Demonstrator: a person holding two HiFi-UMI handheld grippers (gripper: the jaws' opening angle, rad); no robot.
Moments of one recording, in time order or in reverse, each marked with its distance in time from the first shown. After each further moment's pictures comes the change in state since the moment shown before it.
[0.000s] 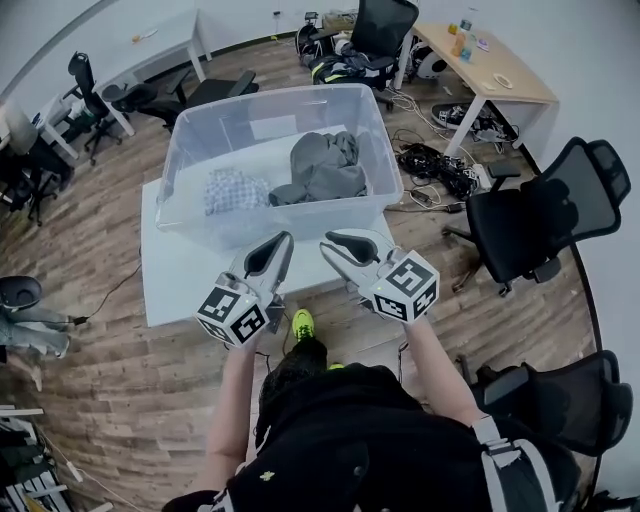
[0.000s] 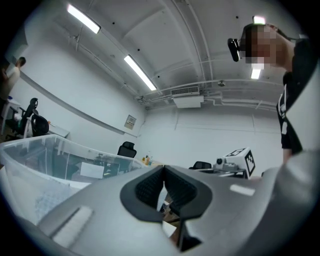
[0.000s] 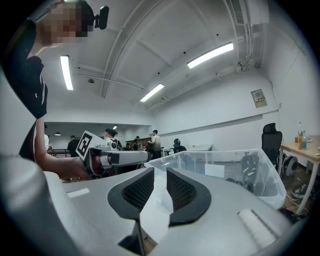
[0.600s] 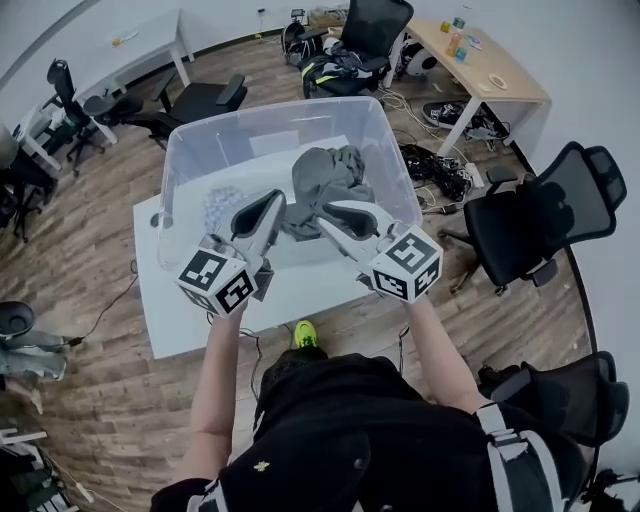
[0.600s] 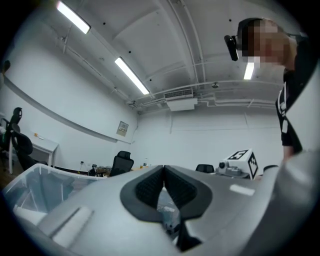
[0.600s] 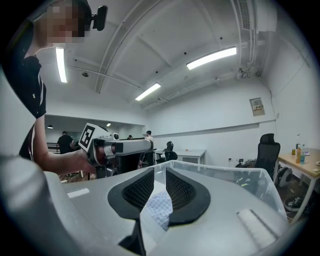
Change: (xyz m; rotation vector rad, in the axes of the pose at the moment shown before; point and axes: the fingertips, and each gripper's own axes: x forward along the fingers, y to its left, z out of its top) left arm 0.073 0.104 0.092 0.104 -0.039 -0.090; right arm 0.094 -0.080 0.064 -0.056 -0.007 -0.084
